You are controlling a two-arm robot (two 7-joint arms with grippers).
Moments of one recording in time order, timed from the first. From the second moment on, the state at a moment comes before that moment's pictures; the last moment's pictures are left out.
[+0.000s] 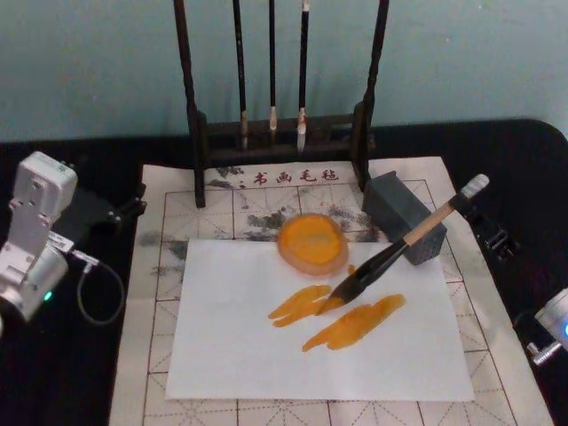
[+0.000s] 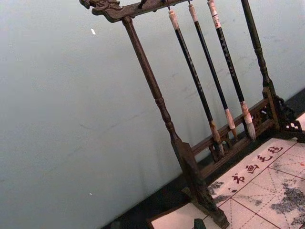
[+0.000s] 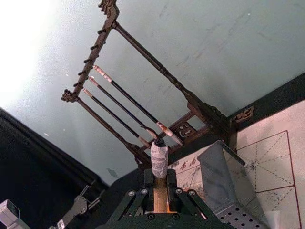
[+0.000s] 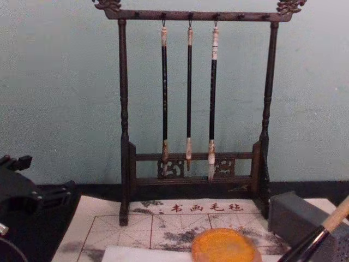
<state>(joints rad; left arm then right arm) -0.20 0.60 0.45 -1.41 -0.25 -0.12 0.03 0.00 0.60 -0.32 -1.46 1.40 -0.01 0.53</state>
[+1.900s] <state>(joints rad) -0.20 0.60 0.45 -1.41 -0.25 -0.12 0.03 -0.03 0.57 -0.24 -1.44 1.32 -0.05 0.52</state>
